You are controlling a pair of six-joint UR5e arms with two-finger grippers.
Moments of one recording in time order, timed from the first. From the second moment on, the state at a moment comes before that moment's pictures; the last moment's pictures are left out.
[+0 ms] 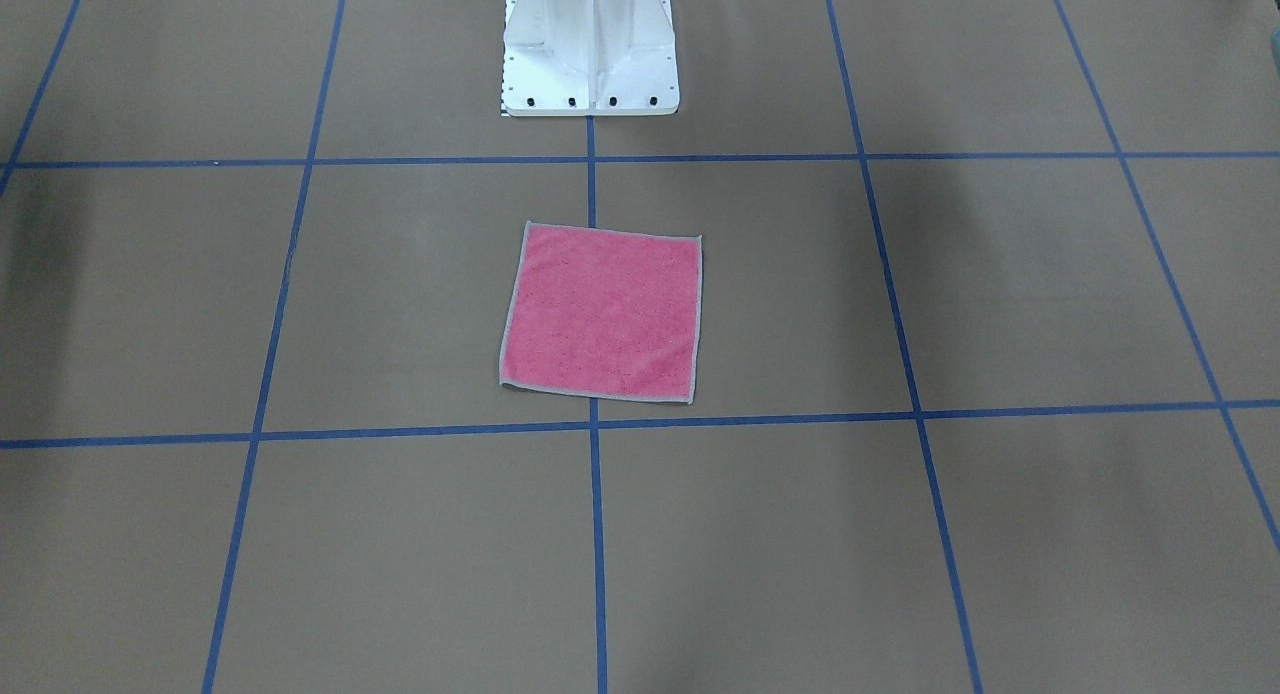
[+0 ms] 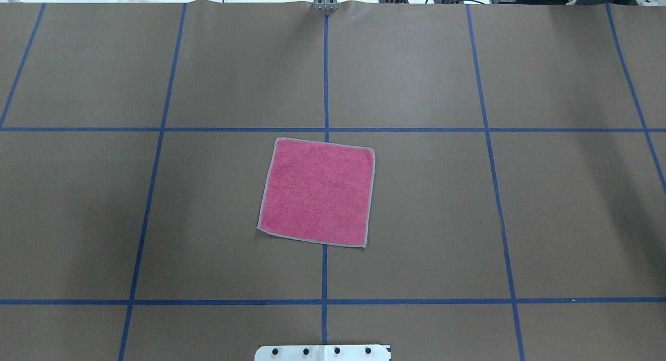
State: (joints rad) left arm -1.41 -1.71 -1.69 -1.59 -2.28 -0.16; right arm 1.50 -1.43 1.63 -1.64 2.41 0.07
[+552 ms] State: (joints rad) left arm -1.30 -1.89 -1.69 -1.61 -2.34 -0.43; right arm 1.36 -1.26 1.64 -1.59 2.43 0.38
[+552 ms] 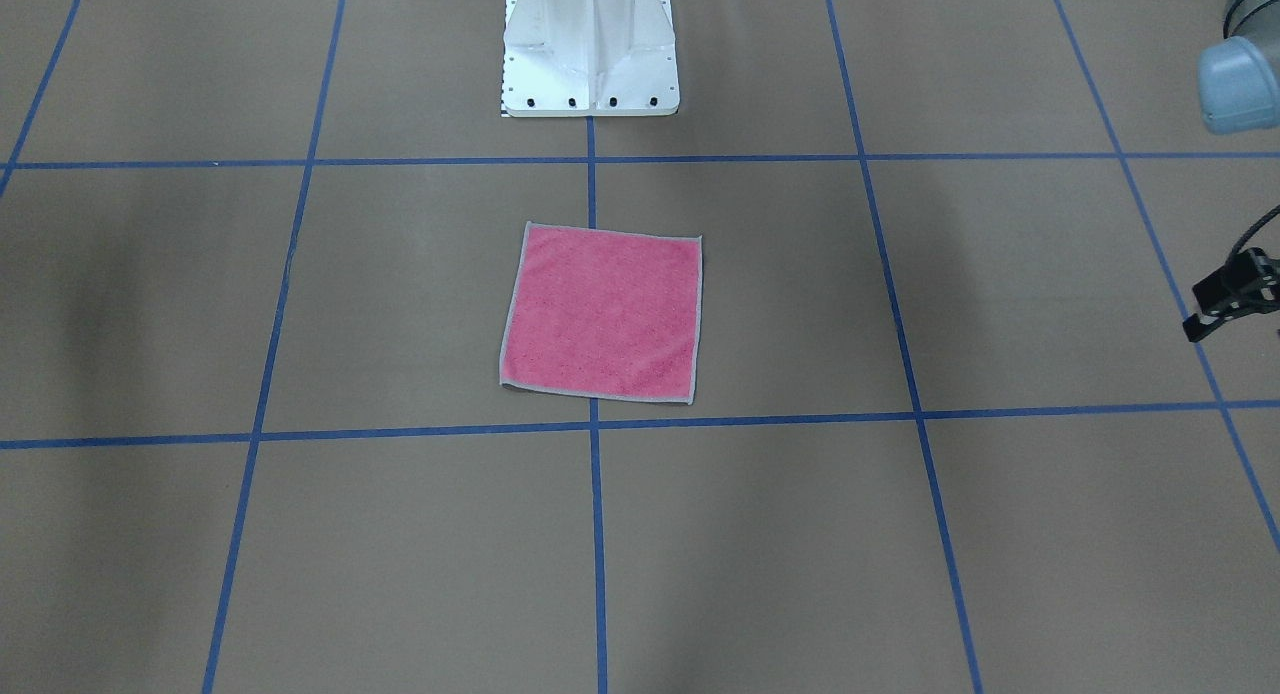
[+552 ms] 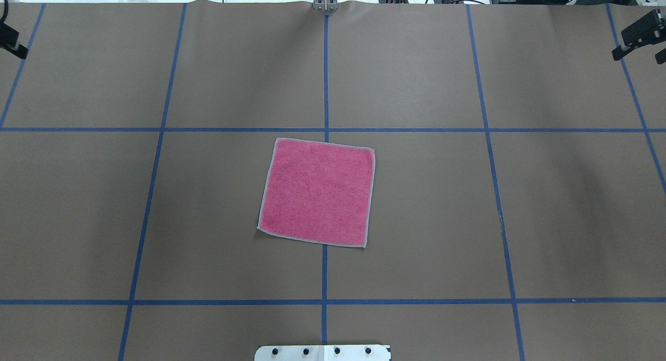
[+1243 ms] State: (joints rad) left arm -0.93 -1.96 -1.66 -2.04 -2.23 -1.24; right arm 1.16 -1.28 1.64 -1.15 2.41 1.01
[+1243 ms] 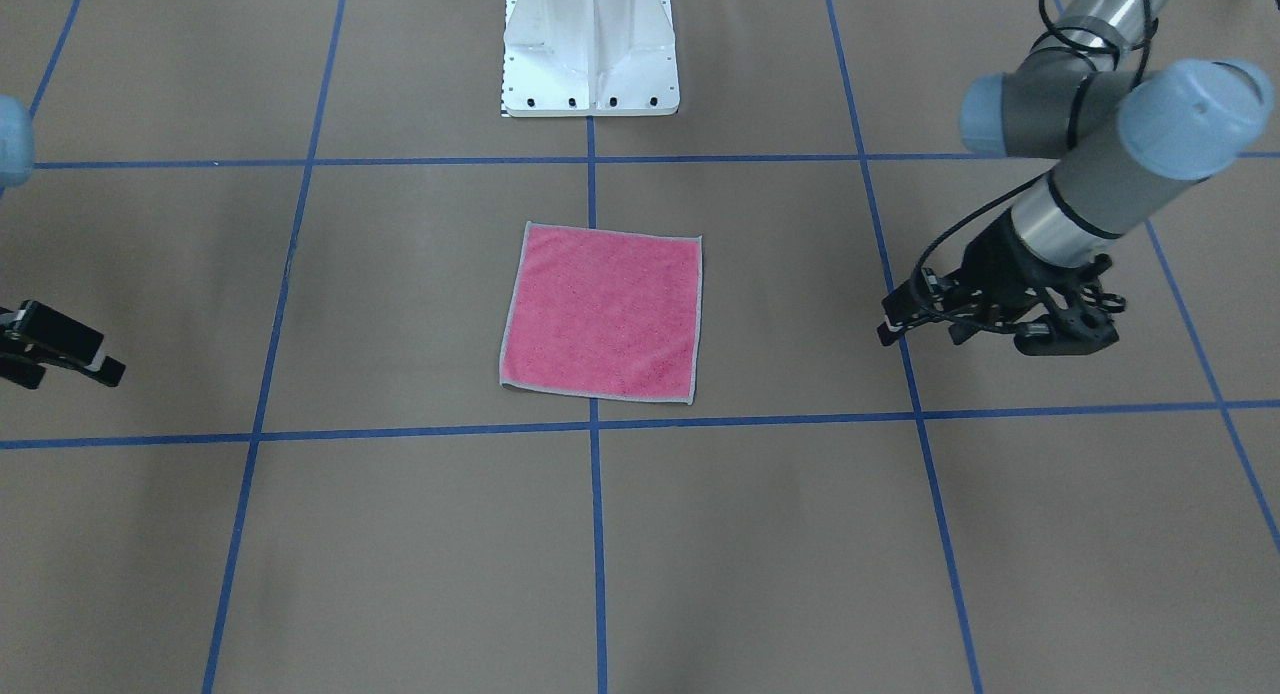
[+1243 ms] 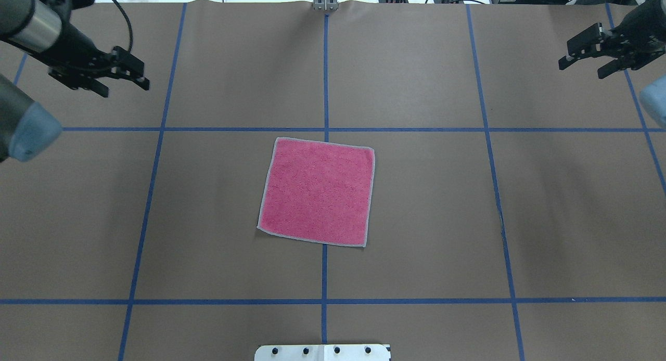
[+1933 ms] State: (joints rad) left arm -0.70 -1.97 -1.74 -2.12 -2.12 -1.62; right arm 0.91 -1.34 1.67 -0.71 2.28 1.47
